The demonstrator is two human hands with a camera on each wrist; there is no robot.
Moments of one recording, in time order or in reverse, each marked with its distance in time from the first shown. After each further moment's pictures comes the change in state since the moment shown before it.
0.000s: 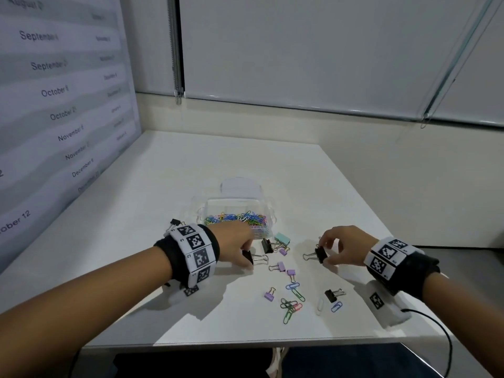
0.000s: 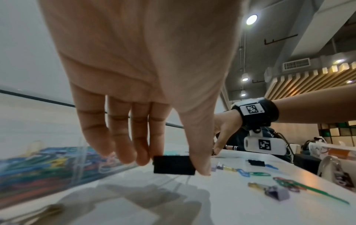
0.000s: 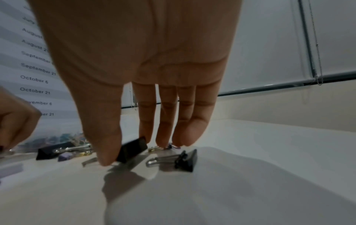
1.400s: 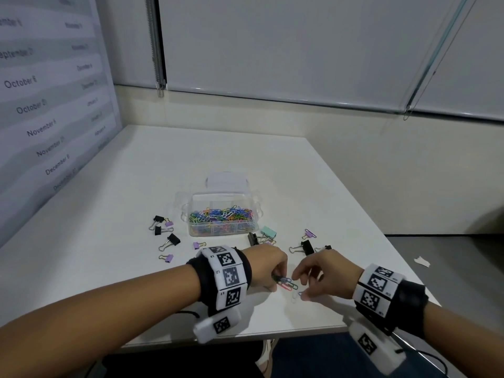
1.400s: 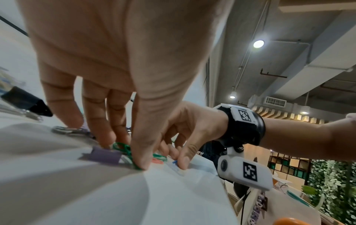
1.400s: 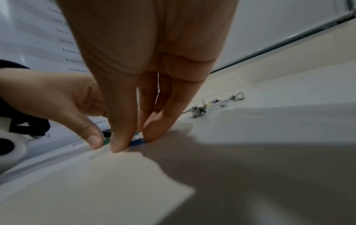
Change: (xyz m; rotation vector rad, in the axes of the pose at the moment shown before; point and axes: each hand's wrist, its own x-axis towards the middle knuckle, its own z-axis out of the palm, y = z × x) left_hand 0.014 0.082 0.020 -0.220 -0.067 0.167; right_hand -0.052 -0.037 0.031 0.302 -0.126 -0.103
